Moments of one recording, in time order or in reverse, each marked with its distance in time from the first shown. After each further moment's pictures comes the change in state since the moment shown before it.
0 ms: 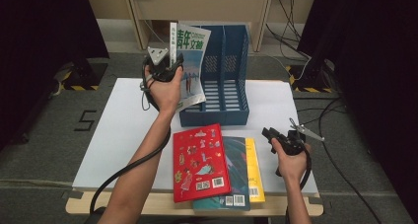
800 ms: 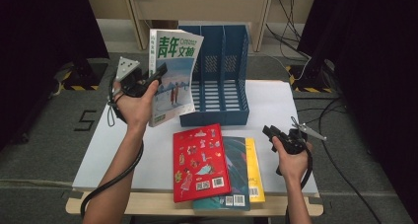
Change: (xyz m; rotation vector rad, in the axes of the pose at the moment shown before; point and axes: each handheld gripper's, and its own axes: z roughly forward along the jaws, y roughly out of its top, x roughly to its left) left arm 0.035 0.015 -0.061 -0.012 -0.178 0.010; right arm 0.006 0.007 -0.006 -0.026 0.002 -0.006
